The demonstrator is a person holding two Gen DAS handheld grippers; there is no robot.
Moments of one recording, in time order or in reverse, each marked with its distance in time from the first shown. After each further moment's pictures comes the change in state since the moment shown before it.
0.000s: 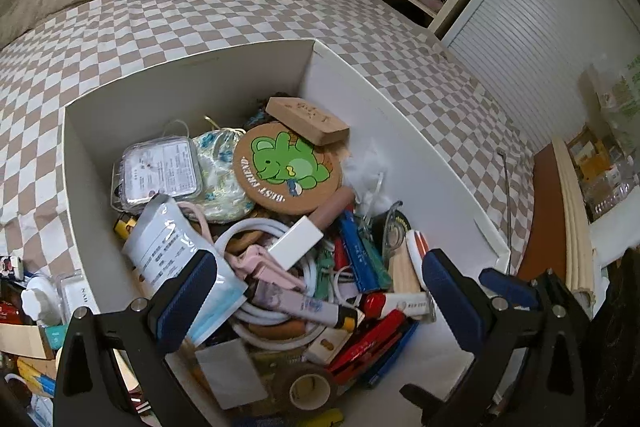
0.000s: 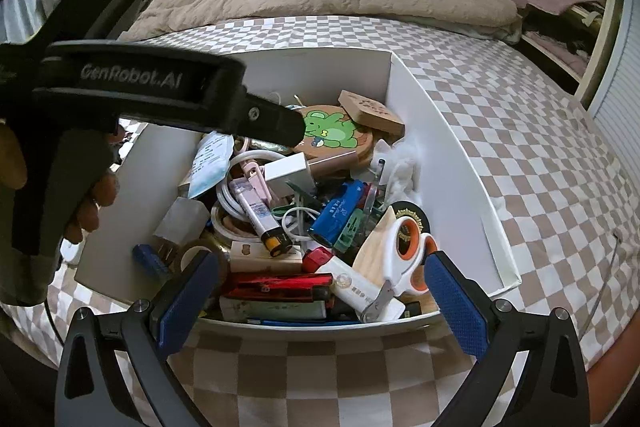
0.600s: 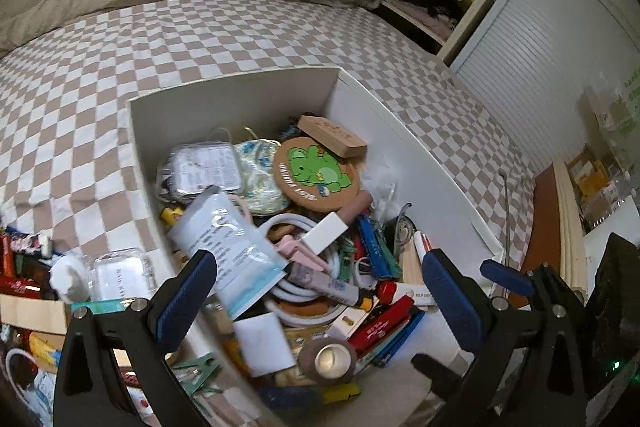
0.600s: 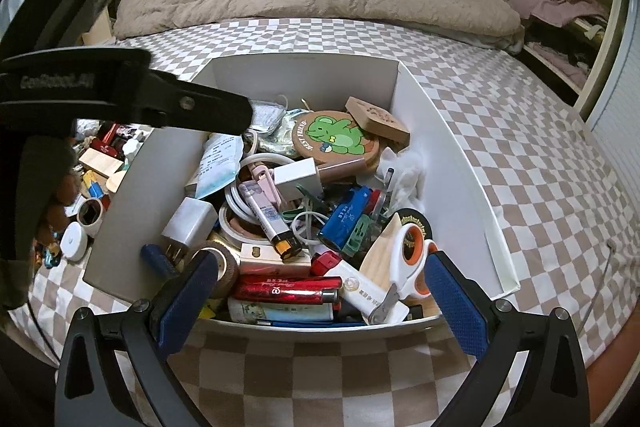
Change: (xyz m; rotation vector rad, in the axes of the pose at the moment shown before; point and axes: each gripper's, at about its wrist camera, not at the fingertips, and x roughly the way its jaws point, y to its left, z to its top) left arm -0.045 0.022 -0.019 -0.055 -0.103 0.033; right arm -0.007 0.012 0.004 -0.034 -0.009 -0.021
